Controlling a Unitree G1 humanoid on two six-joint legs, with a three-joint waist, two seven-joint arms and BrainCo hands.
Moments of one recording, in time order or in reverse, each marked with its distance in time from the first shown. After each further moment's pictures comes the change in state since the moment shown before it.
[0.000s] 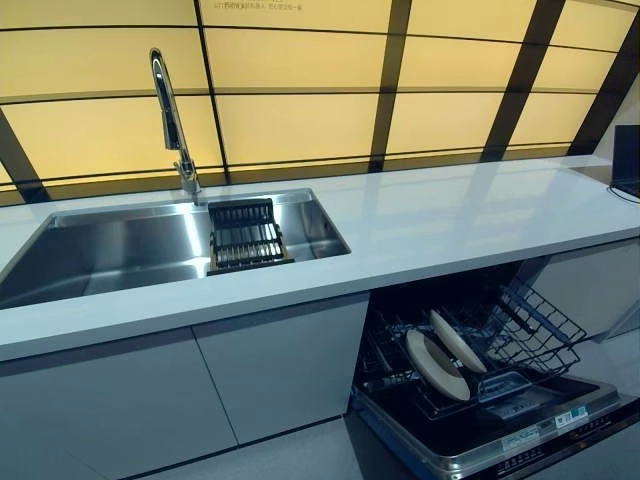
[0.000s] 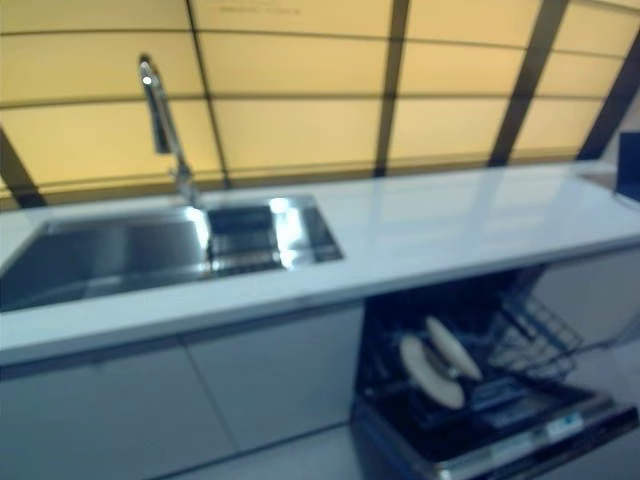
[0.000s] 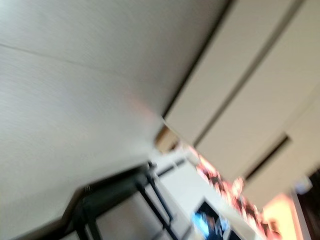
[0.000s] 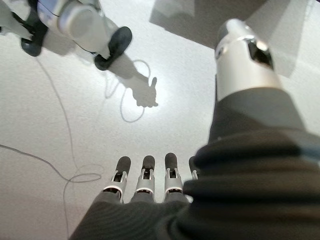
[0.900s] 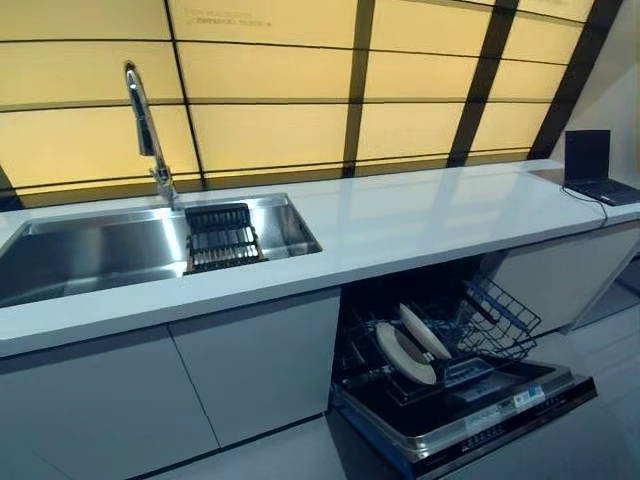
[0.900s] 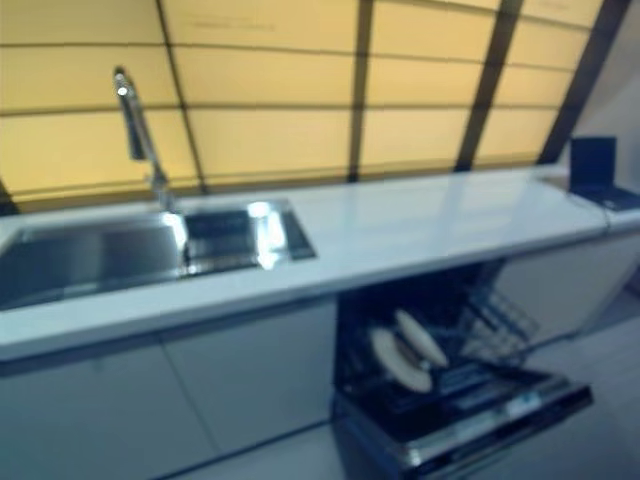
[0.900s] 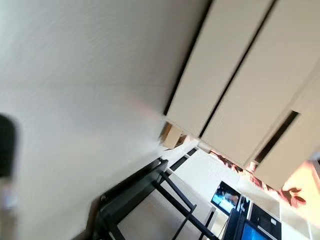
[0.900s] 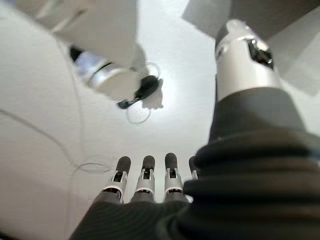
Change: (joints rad) left arm 0.019 -0.046 -0.008 -0.023 0.079 0.062 -0.087; right arm -0.057 0.119 0.122 0.031 -0.097 -0.112 -0.066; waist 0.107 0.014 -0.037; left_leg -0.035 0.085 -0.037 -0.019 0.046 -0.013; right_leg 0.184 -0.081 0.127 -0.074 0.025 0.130
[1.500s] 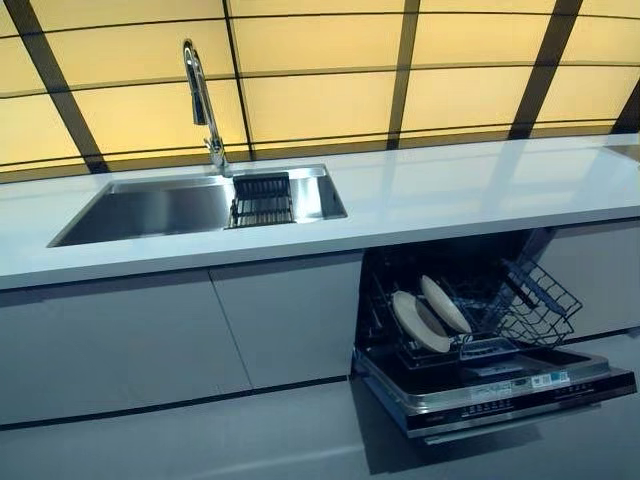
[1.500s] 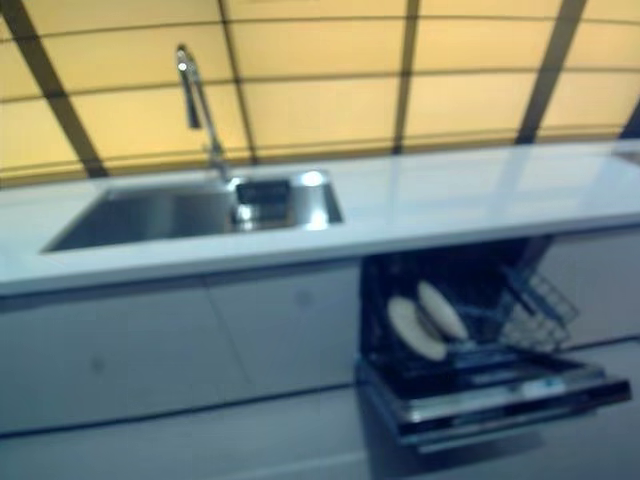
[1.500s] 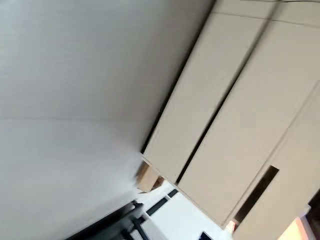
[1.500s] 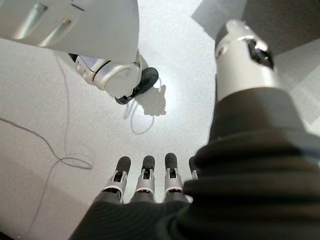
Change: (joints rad) left arm -0.074 -0.020 -0.041 -0.043 -0.166 -0.025 0.072; right arm -0.061 0.018 0.082 -0.052 0.156 -0.020 -0.090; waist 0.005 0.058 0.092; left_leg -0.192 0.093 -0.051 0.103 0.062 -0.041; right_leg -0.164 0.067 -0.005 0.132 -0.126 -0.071
